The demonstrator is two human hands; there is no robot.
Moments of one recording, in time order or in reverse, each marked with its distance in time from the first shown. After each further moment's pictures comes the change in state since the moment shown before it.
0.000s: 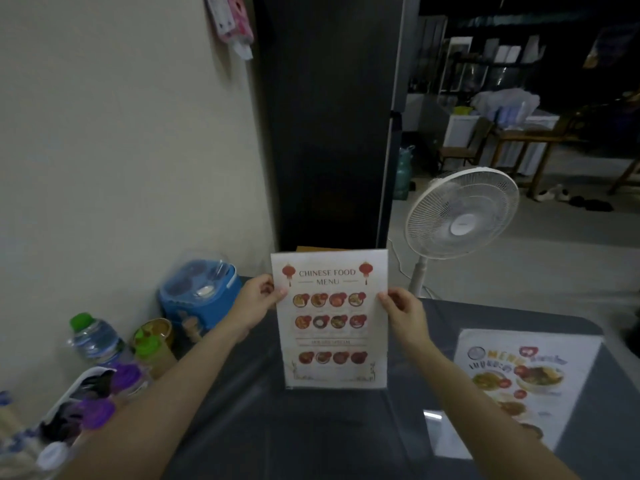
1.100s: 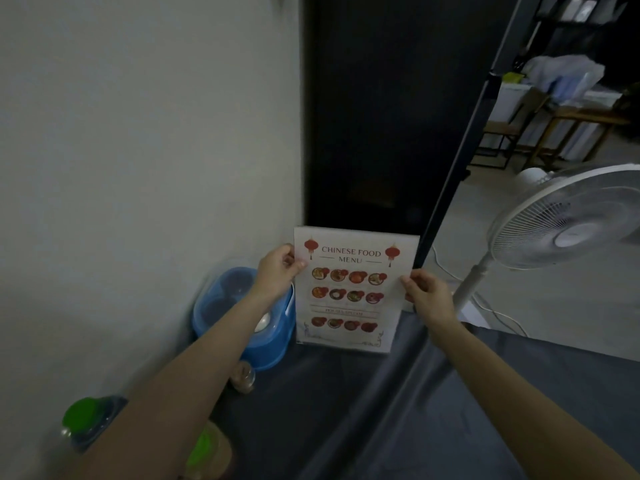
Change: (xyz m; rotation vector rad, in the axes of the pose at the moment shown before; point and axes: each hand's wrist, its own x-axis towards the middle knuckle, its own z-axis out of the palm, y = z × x) left_hand 0.240 -0.115 -0.141 0.096 0.075 0.022; right_hand 0.192 0.029 0.225 -0.170 0.016 0.151
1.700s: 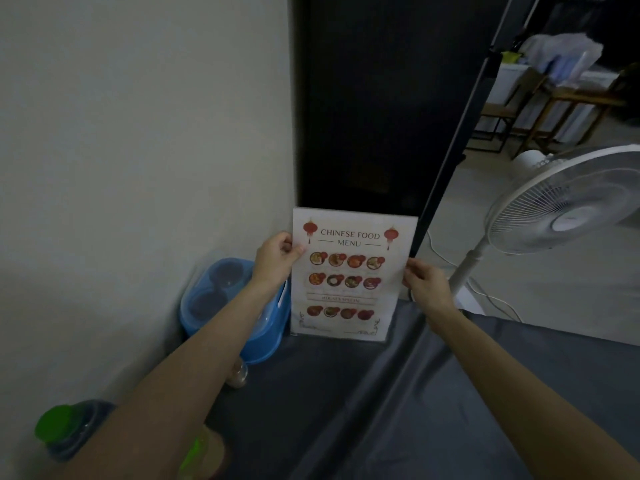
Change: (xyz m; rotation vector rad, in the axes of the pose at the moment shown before) left_hand 0.017 -0.006 0.020 -0.096 0.059 -0.017; right_hand 0.017 0.014 0.000 -0.063 -0.022 0.038
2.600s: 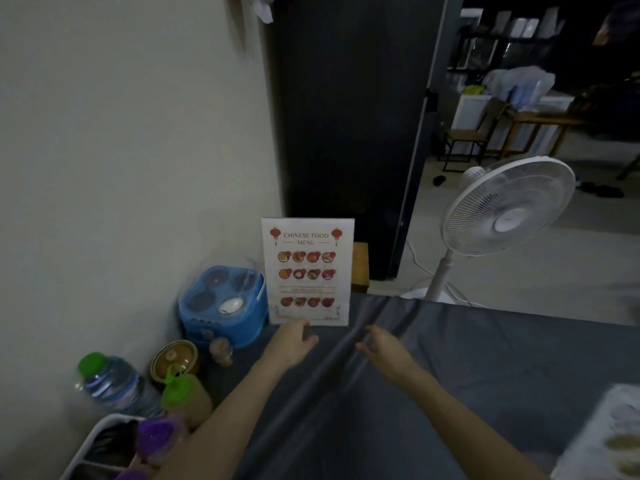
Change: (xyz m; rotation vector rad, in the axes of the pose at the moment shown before) left_hand -0.191 0.026 0.061 0.507 -0.373 -0.097; right_hand -0.155 0.043 -0.055 -0.451 -0.352 -0.072
